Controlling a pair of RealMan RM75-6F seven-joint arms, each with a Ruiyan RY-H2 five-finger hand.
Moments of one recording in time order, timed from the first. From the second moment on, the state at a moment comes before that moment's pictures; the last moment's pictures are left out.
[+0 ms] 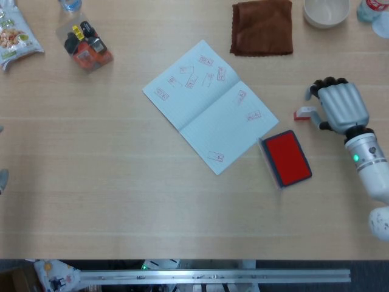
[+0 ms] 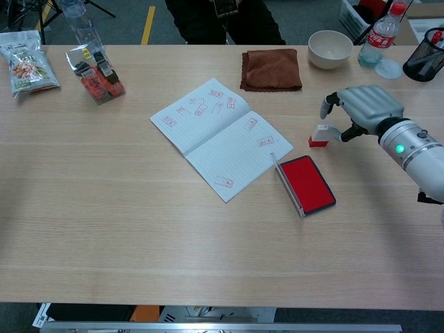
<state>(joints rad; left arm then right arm) -0.04 -1.14 -0.01 -1.67 1.51 1.50 0.07 0.57 -1.62 0.13 -1.25 -1.14 0.99 -0.36</state>
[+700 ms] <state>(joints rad) -0.05 -1.17 -0.04 -1.66 1.50 1.51 0.08 0.38 -1.33 0.11 -1.63 -1.24 1.37 -0.45</state>
